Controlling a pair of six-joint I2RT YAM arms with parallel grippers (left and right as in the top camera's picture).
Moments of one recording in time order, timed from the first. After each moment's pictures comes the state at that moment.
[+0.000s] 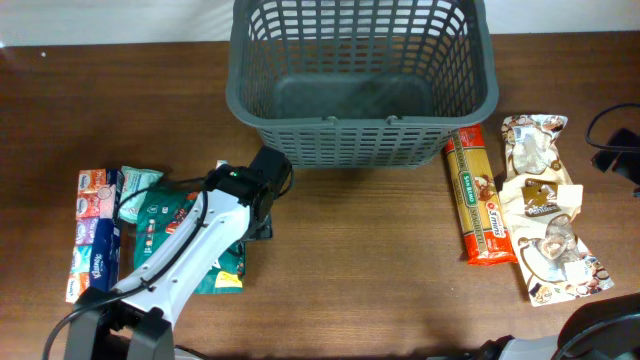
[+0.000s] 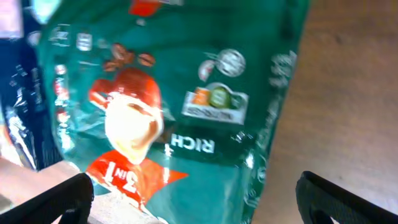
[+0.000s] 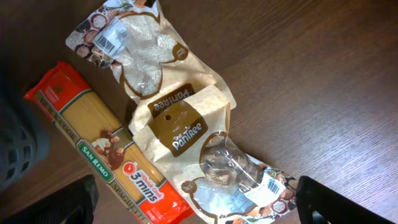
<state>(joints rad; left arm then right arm) -0.43 1.57 1.10 -1.14 -0.47 -0.59 -0.66 1.63 1.66 -1.26 -0.13 0.01</state>
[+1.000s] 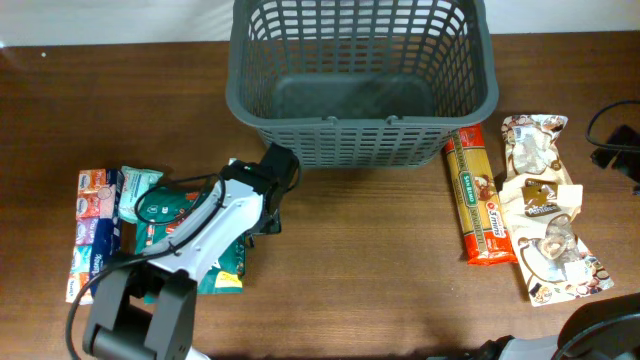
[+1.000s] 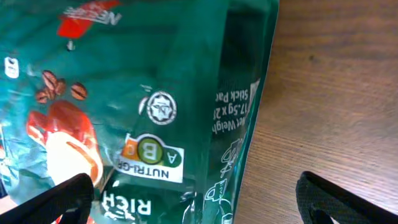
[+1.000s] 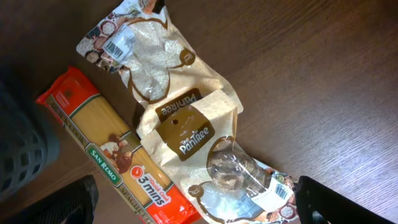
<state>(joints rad) -0.43 1.70 1.09 -1.00 -0.44 -0.57 -0.66 1.63 1.66 -1.24 -0.15 0.02</state>
